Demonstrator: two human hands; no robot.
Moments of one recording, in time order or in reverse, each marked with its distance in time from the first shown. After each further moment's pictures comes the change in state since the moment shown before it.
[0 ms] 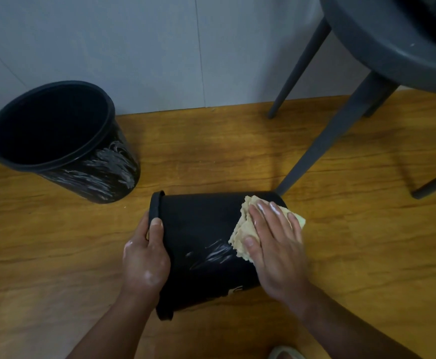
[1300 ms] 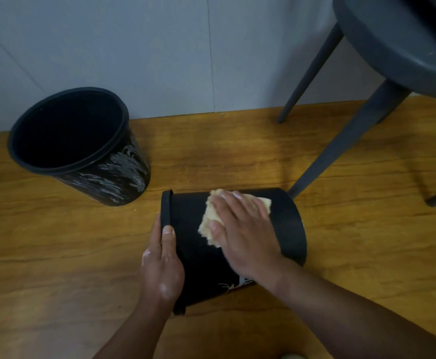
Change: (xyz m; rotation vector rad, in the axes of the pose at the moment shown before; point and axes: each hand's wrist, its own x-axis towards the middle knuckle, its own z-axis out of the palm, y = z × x) left_hand -0.003 -0.011 0.002 0.038 -0.004 0.080; right_hand 0.061 -0.065 0.000 -0.077 -0.175 -0.149
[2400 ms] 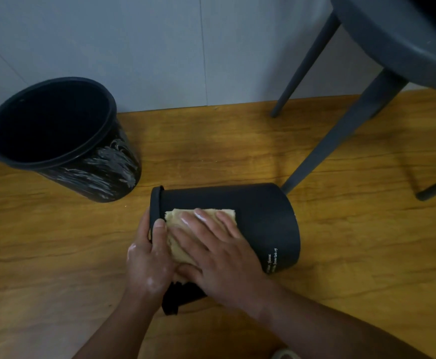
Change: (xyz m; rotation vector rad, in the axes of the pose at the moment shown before) left_hand 0.011 -0.006 -0.001 0.028 0.011 0.022; right_hand -0.030 -0.020 0.022 -0.076 0.038 -0.304
